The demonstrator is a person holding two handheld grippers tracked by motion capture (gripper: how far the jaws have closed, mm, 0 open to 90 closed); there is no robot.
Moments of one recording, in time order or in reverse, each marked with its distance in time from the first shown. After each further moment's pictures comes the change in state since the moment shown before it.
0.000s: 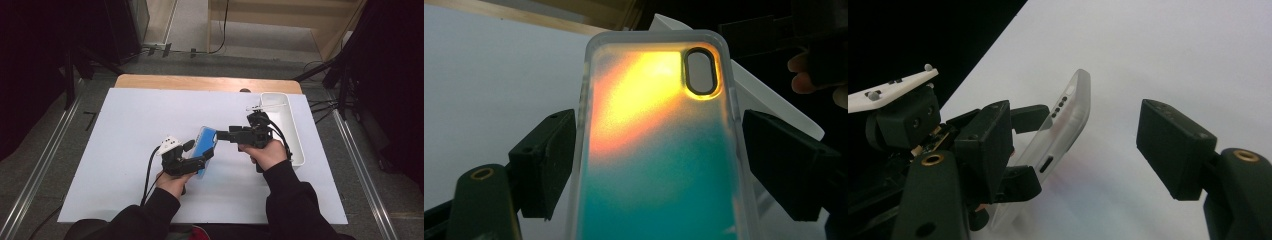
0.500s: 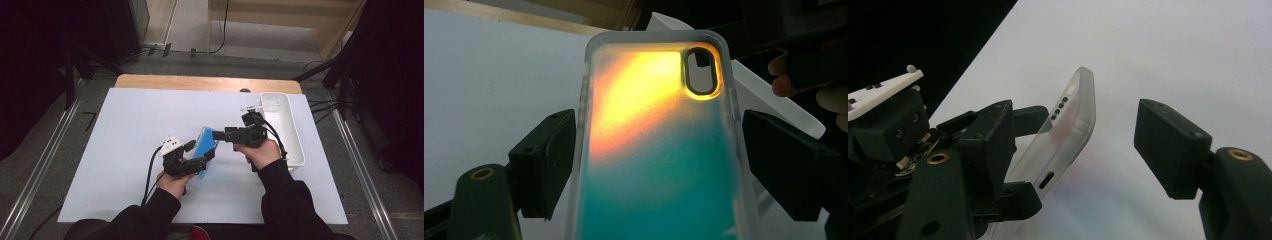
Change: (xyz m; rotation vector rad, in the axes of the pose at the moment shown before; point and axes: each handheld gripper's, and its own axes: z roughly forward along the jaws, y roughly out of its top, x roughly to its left) left arm -0.003 -0.001 0.001 0.002 0.004 0.016; right arm 0.000 0.001 0.015 0.027 -0.005 0.023
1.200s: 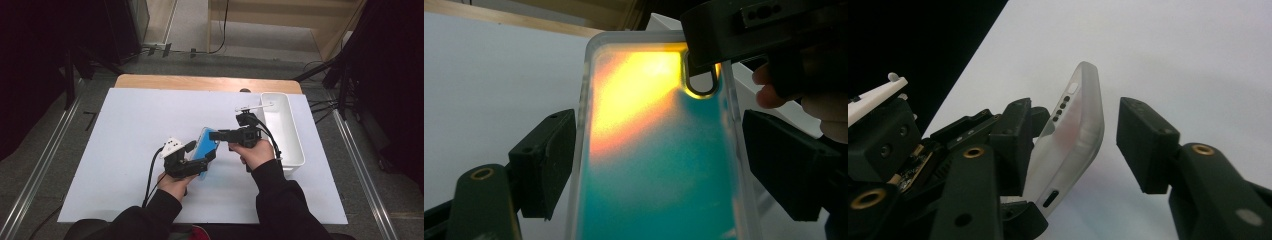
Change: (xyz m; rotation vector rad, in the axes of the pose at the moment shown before) left arm -0.004 -0.002 0.000 -0.005 0.008 0.011; right arm 0.000 0.001 0.015 0.044 0.013 0.063
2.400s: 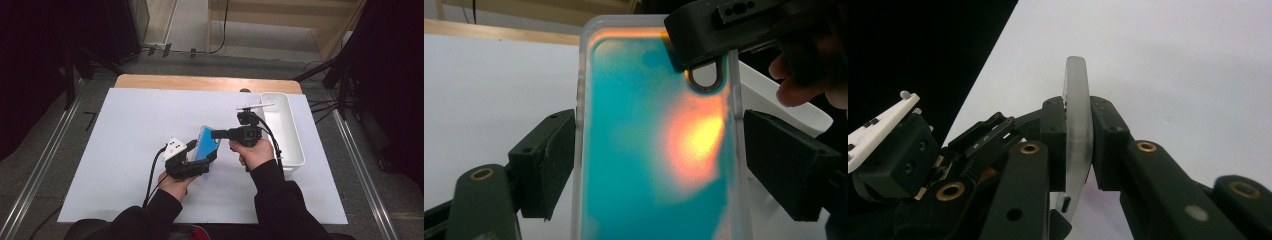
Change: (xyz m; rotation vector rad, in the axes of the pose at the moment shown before) left arm -0.005 0.001 0.001 -0.015 0.009 0.068; right arm 0.004 0.003 -0.005 0.012 0.044 0.080
